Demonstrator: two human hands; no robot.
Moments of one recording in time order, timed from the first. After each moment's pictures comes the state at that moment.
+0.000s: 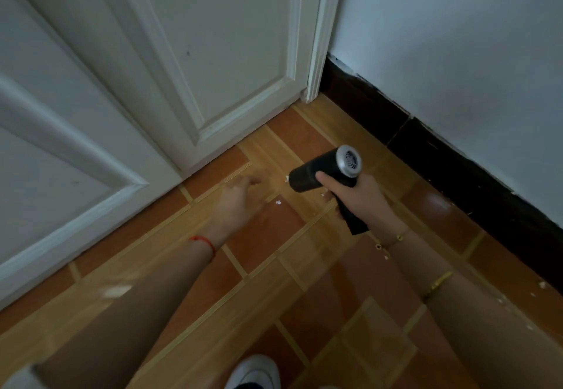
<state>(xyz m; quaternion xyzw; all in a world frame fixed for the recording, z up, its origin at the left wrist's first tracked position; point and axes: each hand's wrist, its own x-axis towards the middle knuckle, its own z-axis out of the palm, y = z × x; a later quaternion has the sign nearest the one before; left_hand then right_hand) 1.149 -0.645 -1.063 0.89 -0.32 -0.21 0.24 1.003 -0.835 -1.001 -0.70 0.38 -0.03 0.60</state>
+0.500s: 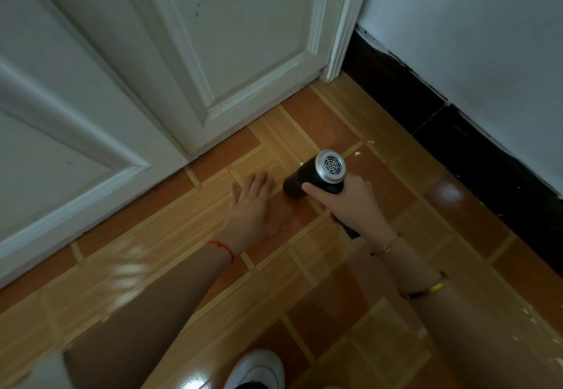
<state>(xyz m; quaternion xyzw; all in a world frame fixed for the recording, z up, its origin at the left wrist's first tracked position) 1.132 -0.635 -1.122 0.90 -0.38 -0.21 0.07 1.025 -0.811 -1.042 -0.81 0.32 0.00 0.49</state>
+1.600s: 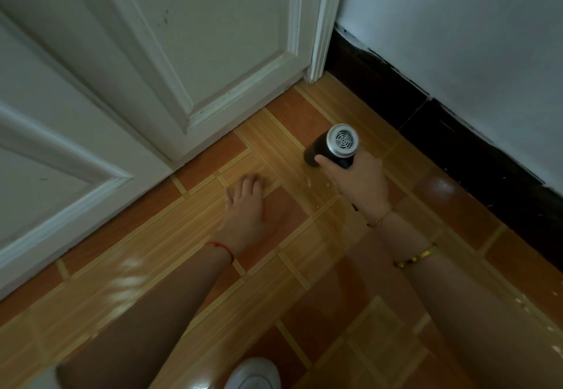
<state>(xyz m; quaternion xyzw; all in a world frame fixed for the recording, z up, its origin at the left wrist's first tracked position) 1.127 -0.658 -1.113 0.91 -0.34 -0.20 0.10 1.034 -0.853 -1.061 -0.81 0.38 -0.12 0.42</state>
